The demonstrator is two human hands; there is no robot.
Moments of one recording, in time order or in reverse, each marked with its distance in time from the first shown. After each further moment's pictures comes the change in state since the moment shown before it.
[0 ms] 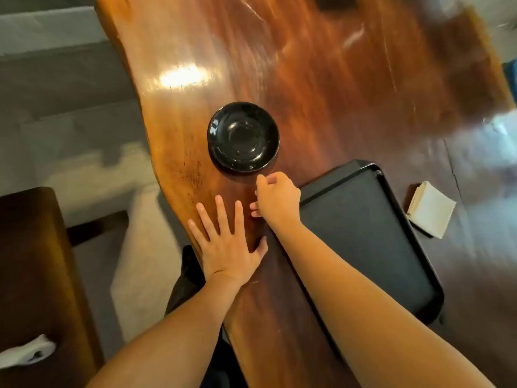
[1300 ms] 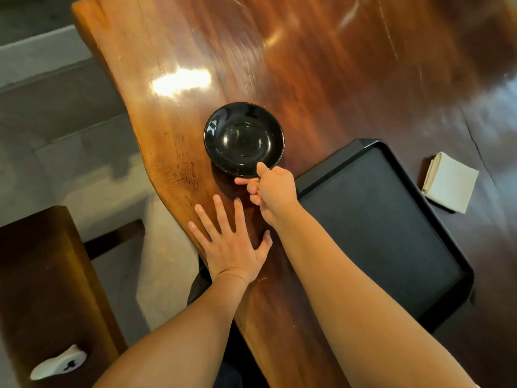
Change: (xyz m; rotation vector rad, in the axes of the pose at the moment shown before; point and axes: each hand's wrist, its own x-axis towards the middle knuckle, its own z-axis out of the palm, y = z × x) left_hand 0.003 -0.001 0.016 0.041 0.083 -0.010; right_hand 0.009 -0.005 -0.001 0.689 -0.153 0.324
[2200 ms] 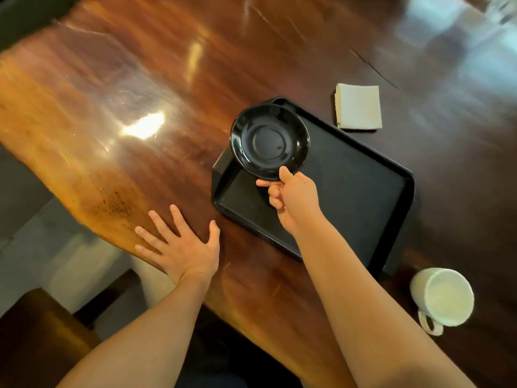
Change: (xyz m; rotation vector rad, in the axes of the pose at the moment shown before) left_hand -0.004 0.003 -0.001 0.048 -0.011 -0.043; right_hand -0.052 0.047 -0.156 0.580 0.212 -0.144
